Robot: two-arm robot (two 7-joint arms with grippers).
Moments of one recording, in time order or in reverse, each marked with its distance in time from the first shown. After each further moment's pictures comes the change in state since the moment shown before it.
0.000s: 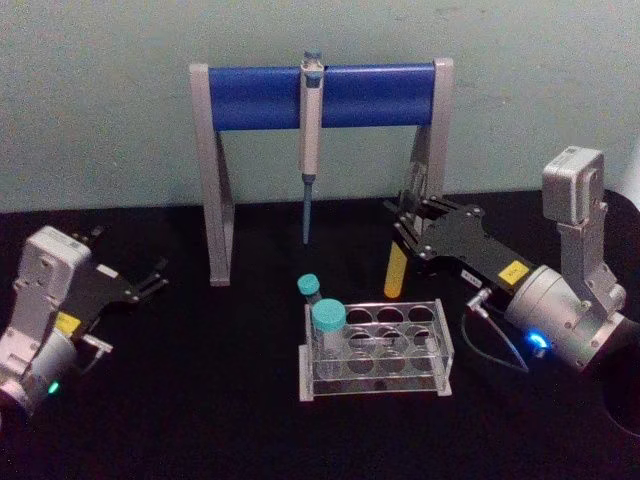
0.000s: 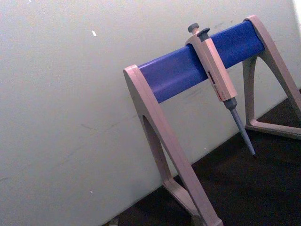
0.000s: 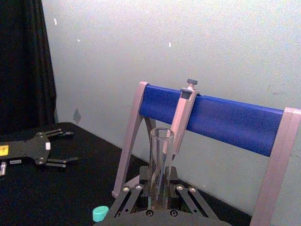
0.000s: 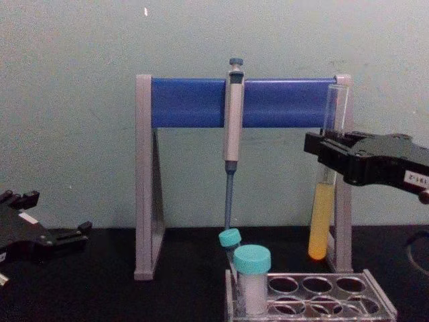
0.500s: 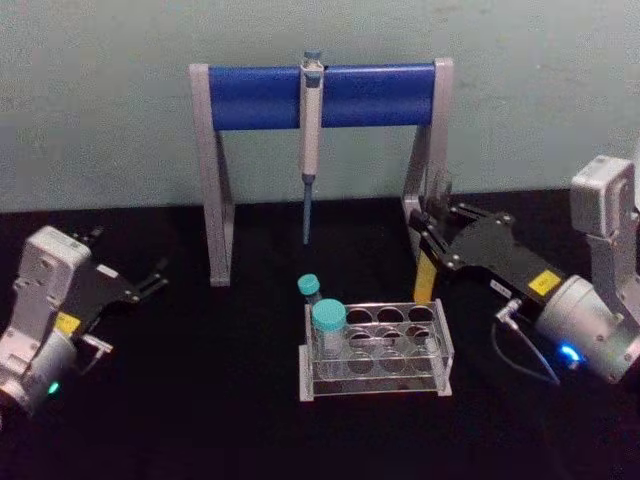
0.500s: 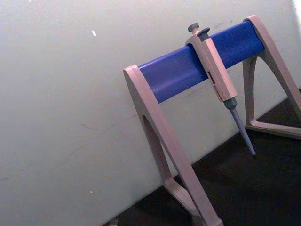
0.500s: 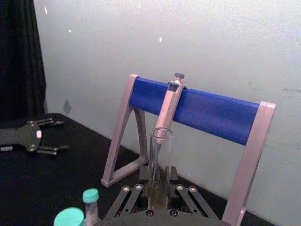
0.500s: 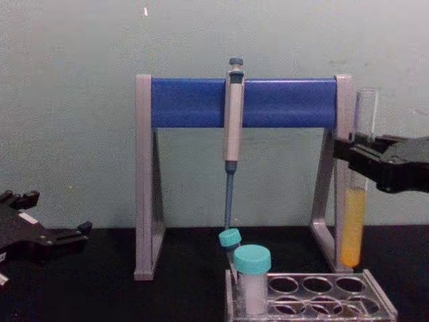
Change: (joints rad) left arm 0.000 0.000 0.000 0.000 0.000 0.000 0.000; right arm -0.062 0.047 0.043 -0.065 -0.021 0.014 -0.023
